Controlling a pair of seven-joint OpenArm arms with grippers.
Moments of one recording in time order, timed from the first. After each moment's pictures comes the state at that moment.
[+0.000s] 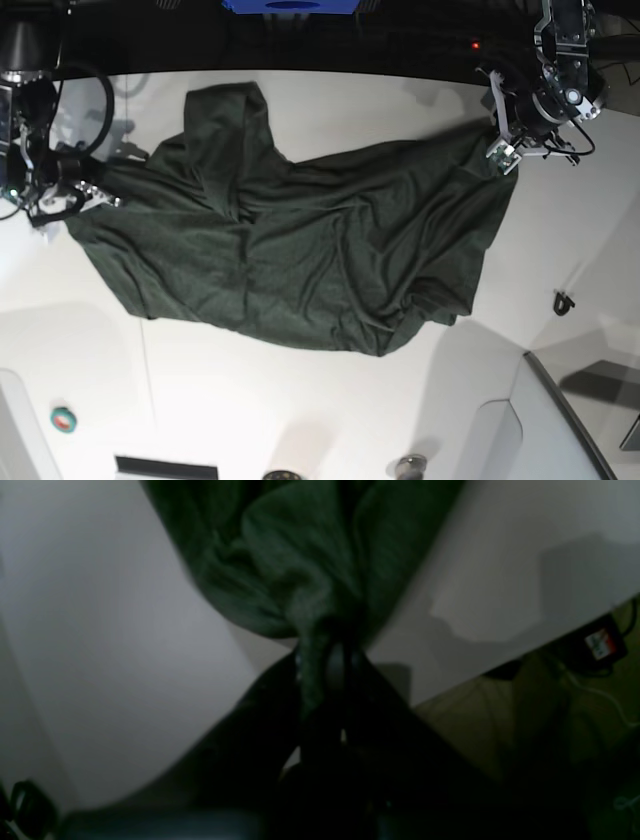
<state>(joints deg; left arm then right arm) 25.0 -17.5 -17.0 96.3 15.1 -42.0 33.2 -3.0 16.1 11.2 77.5 27.6 -9.6 -64.7</state>
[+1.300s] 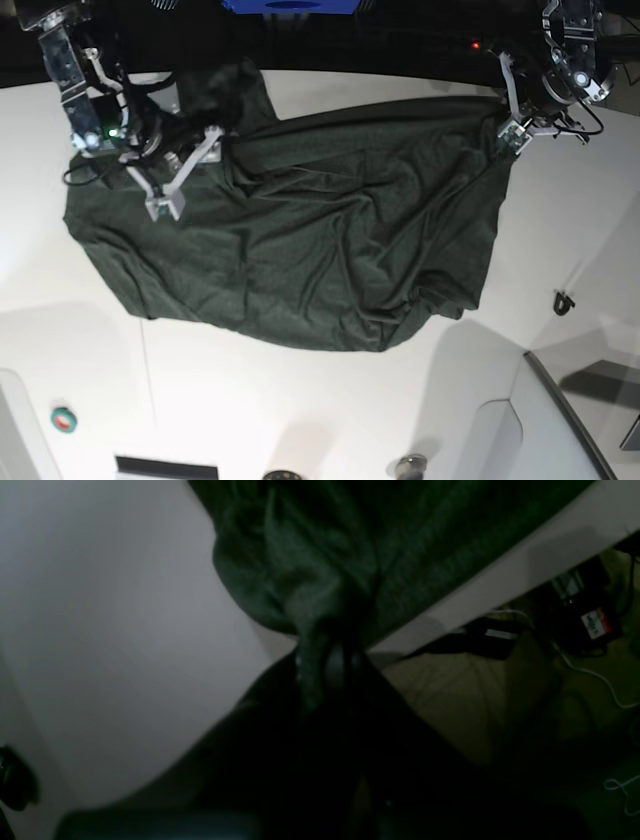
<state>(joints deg) 28.8 -18.0 -19.3 95.8 15.1 -42.0 33.1 -11.8 16.7 -18.2 95.8 27.2 -9.6 -58.6</state>
